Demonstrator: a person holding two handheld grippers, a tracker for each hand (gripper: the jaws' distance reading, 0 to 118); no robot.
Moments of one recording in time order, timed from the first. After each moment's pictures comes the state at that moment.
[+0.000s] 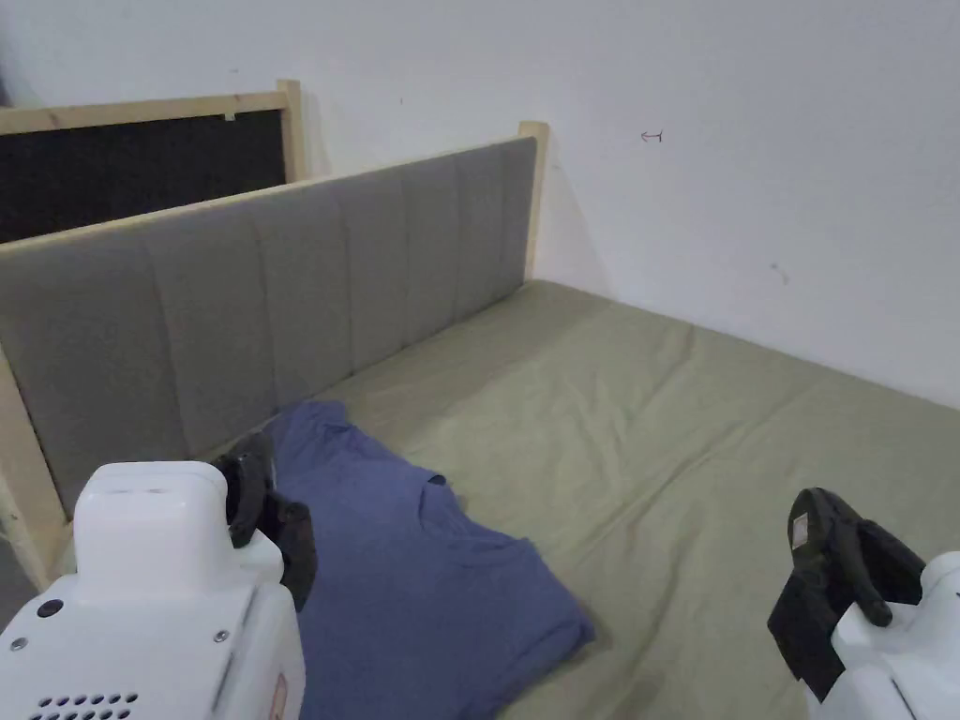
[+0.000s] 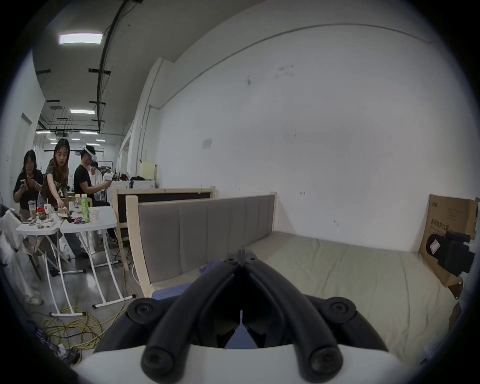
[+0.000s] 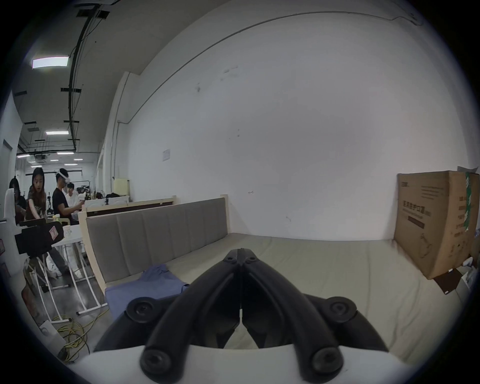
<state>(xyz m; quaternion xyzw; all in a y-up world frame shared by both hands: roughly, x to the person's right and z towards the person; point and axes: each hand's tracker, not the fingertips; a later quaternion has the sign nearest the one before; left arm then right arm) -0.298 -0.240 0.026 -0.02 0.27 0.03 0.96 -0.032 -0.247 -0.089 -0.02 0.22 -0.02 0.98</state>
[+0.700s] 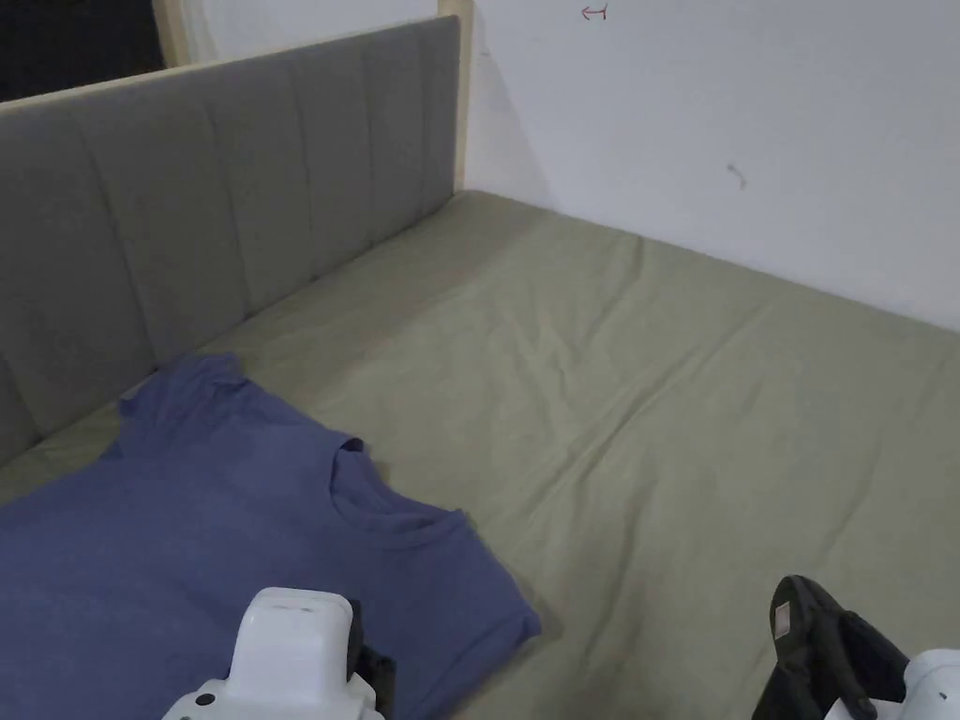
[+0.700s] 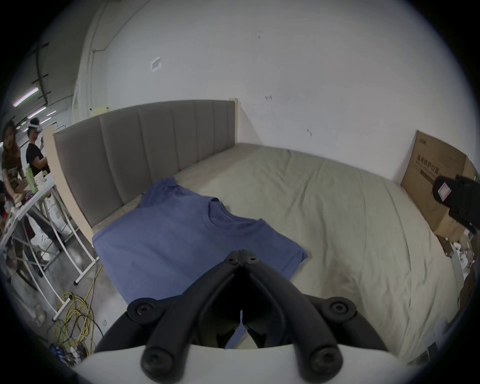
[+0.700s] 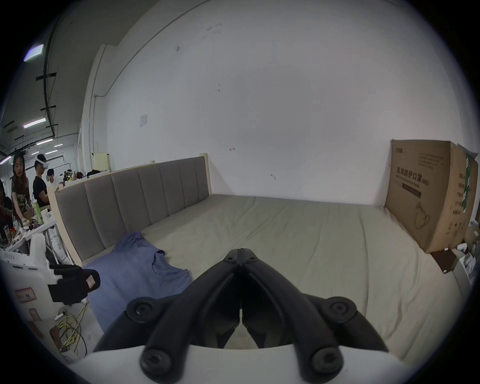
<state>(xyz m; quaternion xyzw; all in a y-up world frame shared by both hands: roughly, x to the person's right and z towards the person) -0.283 -0.364 -0.118 -0.27 0.14 0.04 0.95 -0.028 -0.321 -0.168 -0.15 0.15 -0.01 0.98</state>
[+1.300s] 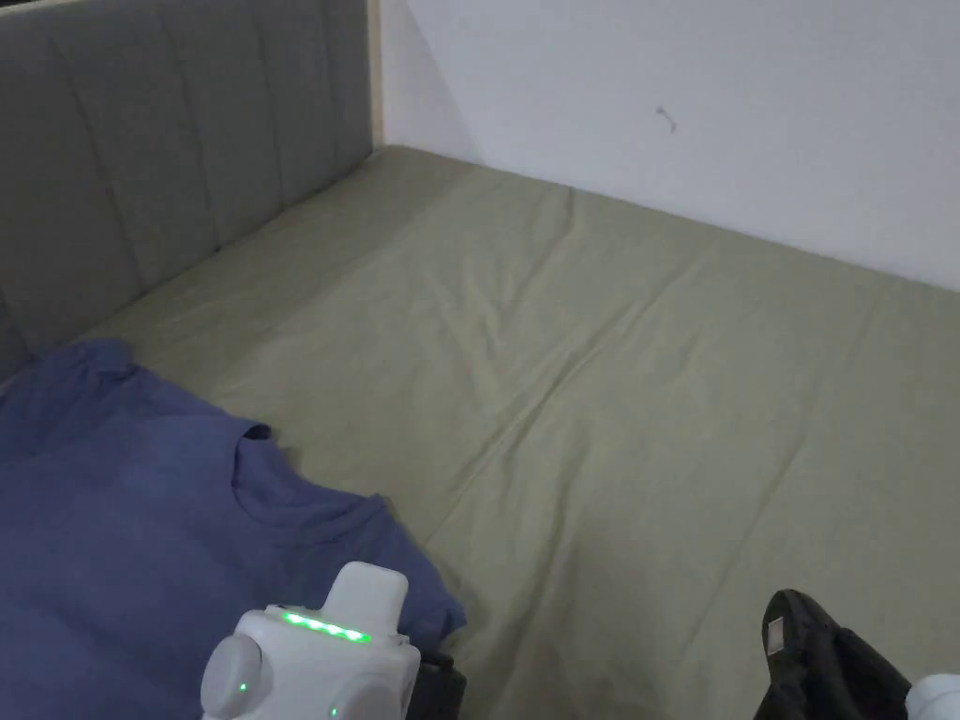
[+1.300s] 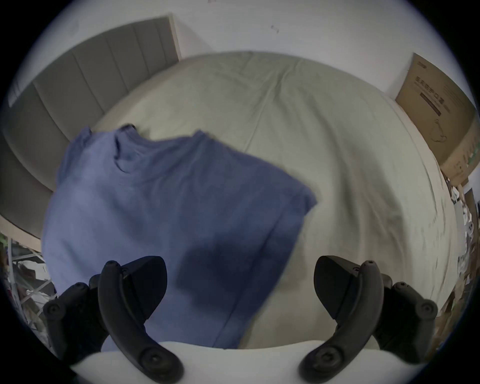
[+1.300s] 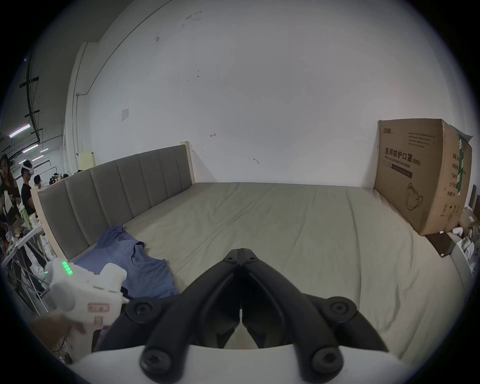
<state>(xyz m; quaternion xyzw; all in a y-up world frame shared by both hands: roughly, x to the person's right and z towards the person) -0.271 -0.477 -0.269 -0.53 0.02 0.01 0.85 0.007 -0.343 -0.187 -0.17 0.11 -0.02 0.98</state>
